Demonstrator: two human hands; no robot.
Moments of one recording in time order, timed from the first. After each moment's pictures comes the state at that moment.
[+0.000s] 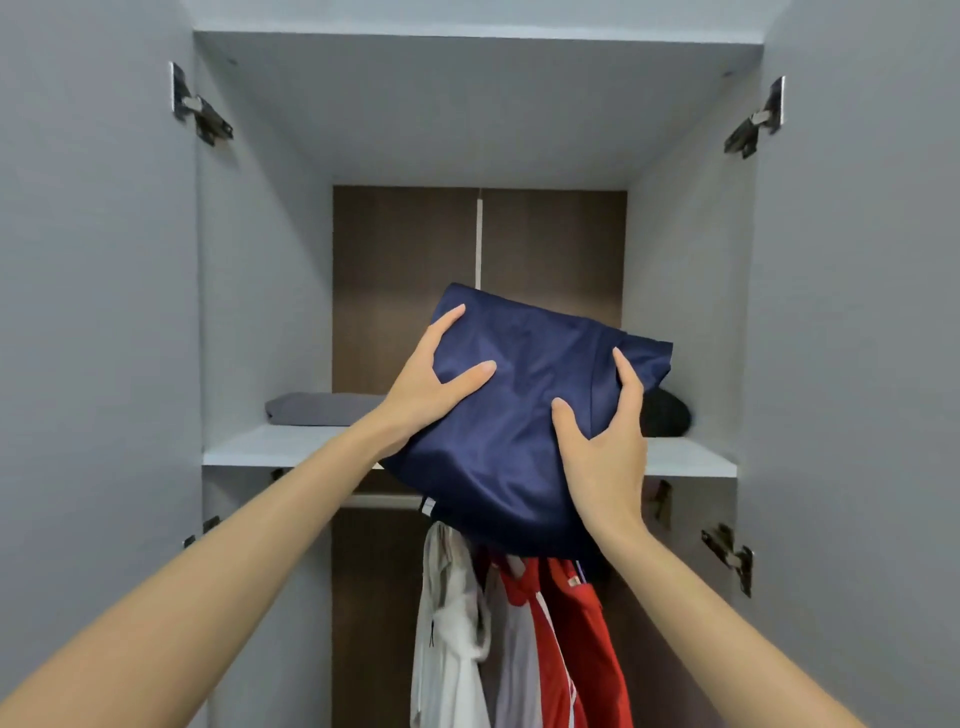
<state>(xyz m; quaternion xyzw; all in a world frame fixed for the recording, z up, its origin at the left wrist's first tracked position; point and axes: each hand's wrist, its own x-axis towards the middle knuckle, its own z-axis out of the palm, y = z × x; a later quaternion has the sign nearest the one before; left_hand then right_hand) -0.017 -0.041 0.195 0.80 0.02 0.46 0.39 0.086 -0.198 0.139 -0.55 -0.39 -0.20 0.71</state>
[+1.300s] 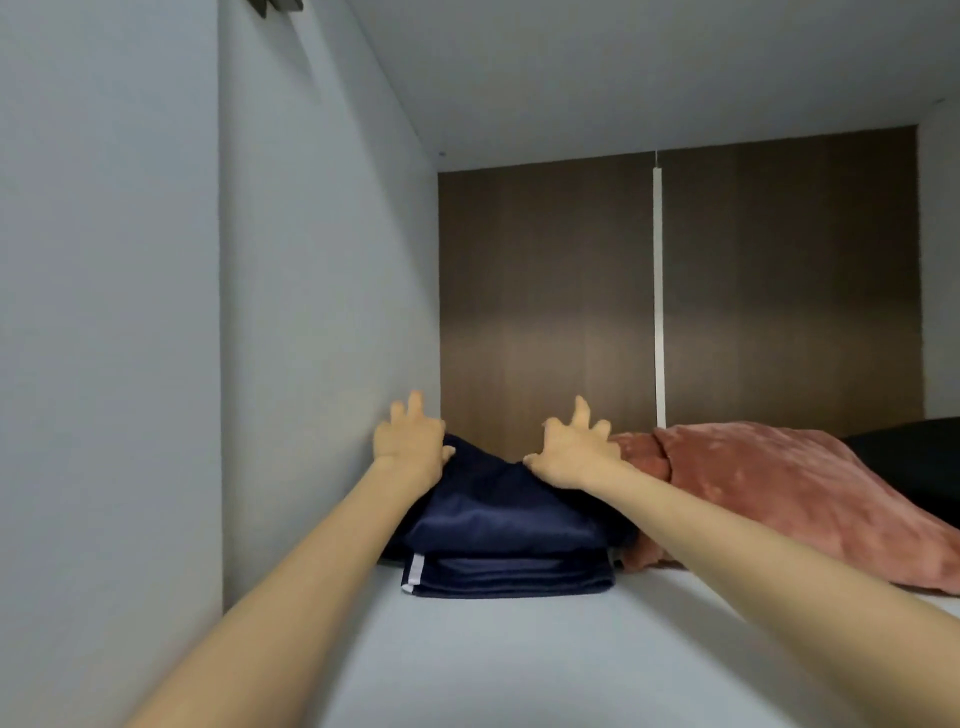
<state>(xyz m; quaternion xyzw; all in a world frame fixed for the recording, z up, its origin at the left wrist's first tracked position) 0.031 0.386 0.214 0.85 0.45 0.22 -0.16 0.164 0.270 0.215 -0.86 -0.45 -0.10 0.21</state>
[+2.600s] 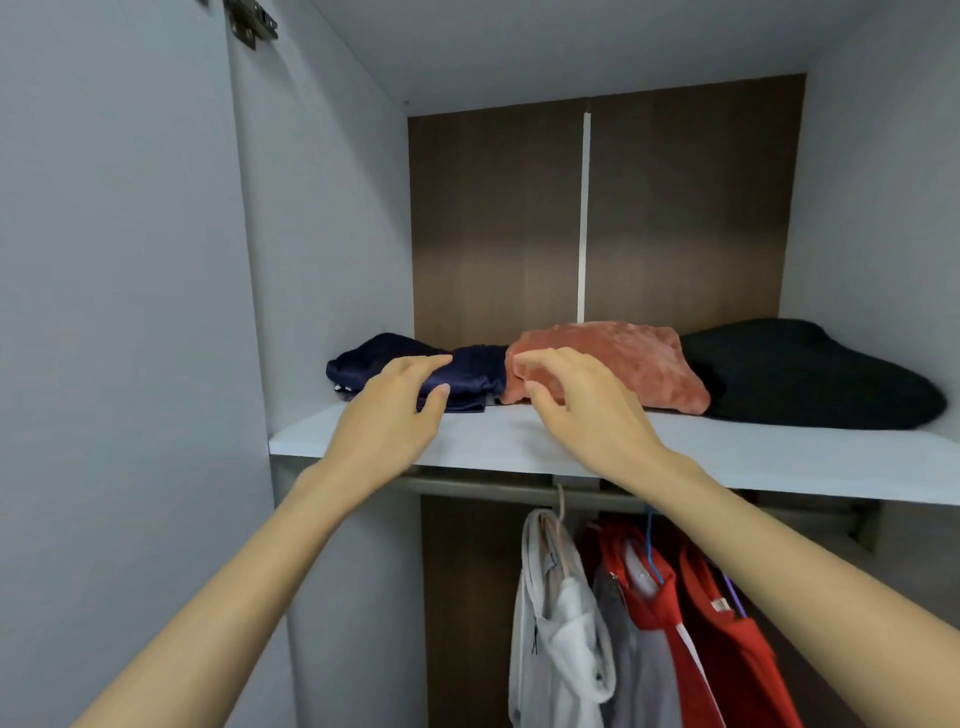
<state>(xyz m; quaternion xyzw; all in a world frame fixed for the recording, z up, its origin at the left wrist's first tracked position) -0.059 0.098 0.151 0.85 0.28 0.44 0.04 0.119 -0.016 0.157 -0.65 -0.63 -0.25 0.35</state>
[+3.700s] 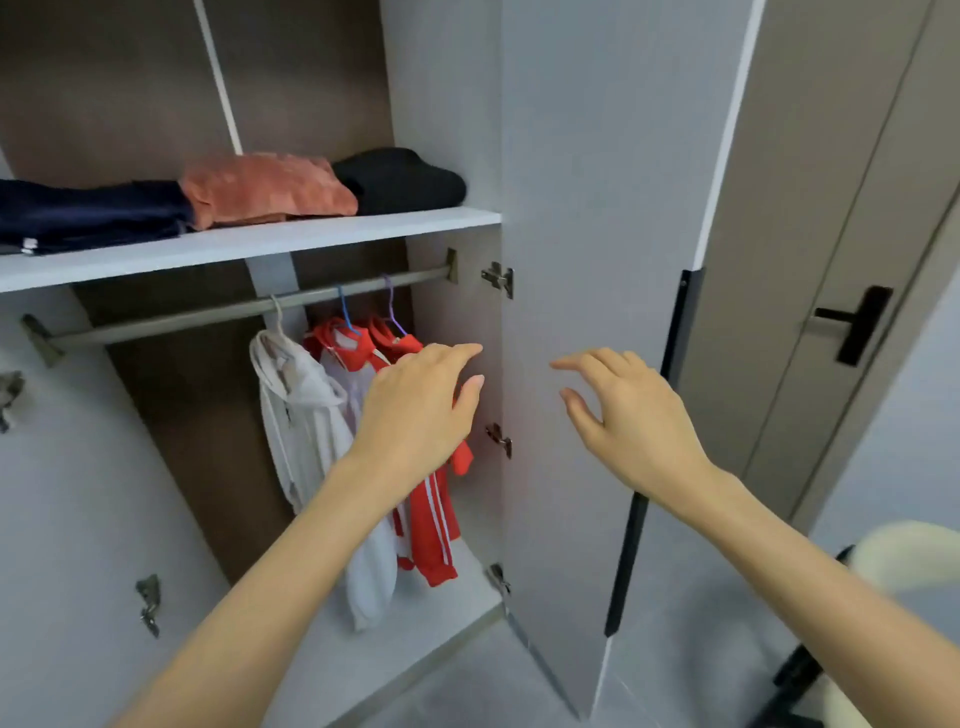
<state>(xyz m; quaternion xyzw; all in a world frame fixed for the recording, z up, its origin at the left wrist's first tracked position) -0.159 -0.223 0.032 0.95 -0.02 0.30 0.09 -0.111 -0.429 0.012 -0.90 -0.29 -0.28 0.19</state>
